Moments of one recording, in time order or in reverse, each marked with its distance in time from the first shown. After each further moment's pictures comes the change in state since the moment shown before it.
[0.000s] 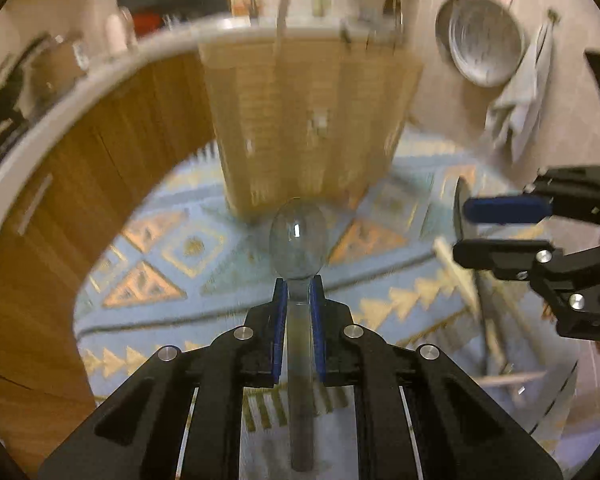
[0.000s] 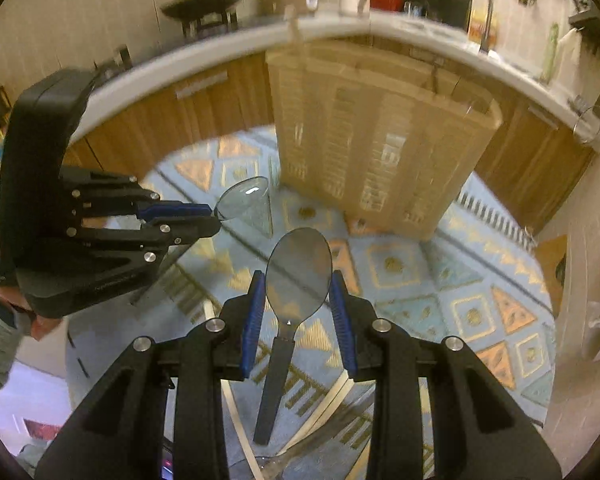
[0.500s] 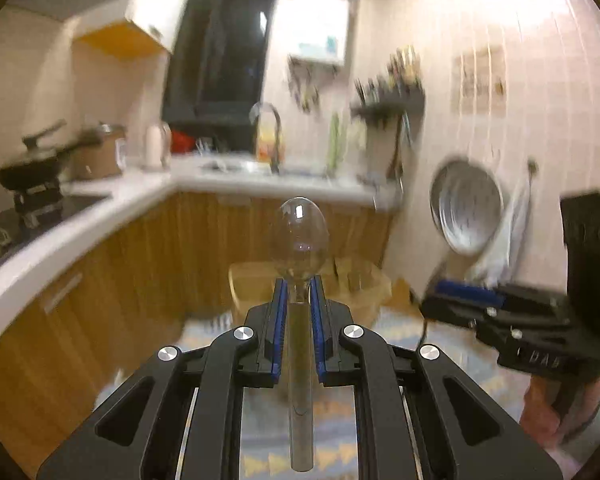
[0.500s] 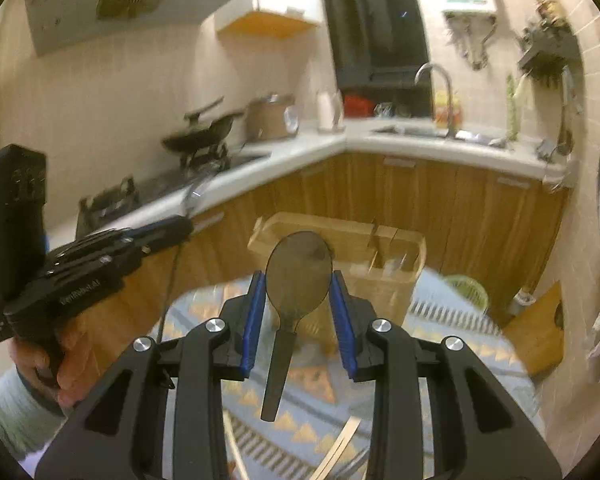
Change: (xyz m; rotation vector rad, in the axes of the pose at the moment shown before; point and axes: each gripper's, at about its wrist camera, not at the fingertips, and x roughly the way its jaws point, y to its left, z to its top) left arm -0.110 -0.010 0.064 -0.140 -0.553 0.013; right arm -0.082 -0.030 0.045 0.108 -0.427 -0.029
